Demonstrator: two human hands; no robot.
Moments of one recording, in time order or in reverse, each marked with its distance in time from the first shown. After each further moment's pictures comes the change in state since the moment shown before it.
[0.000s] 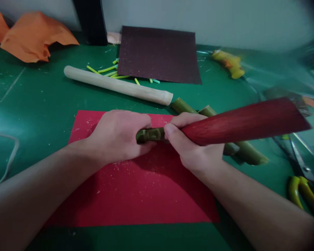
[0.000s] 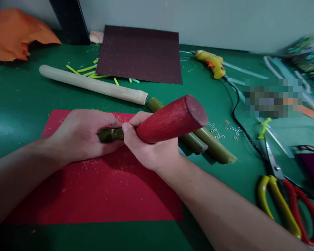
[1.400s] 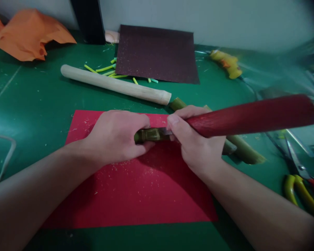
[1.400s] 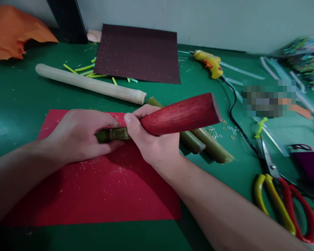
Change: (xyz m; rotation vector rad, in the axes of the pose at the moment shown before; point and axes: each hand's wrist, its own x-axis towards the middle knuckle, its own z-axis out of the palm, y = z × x) left_hand -0.002 0.000 0.002 0.021 -0.014 -0.012; right_hand 0.000 0.002 0.001 0.053 0.112 0.083
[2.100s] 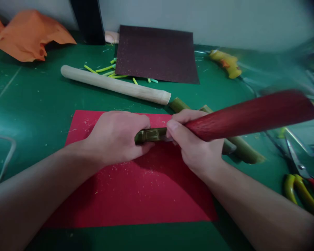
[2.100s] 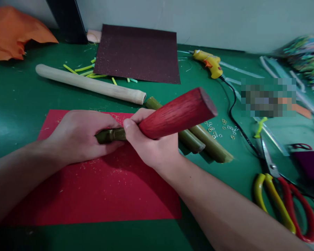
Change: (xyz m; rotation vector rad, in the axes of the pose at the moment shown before) left_hand 0.000 0.002 -0.001 0.025 -0.014 0.001; right_hand 0.000 0.001 0.000 0.027 -0.048 -0.021
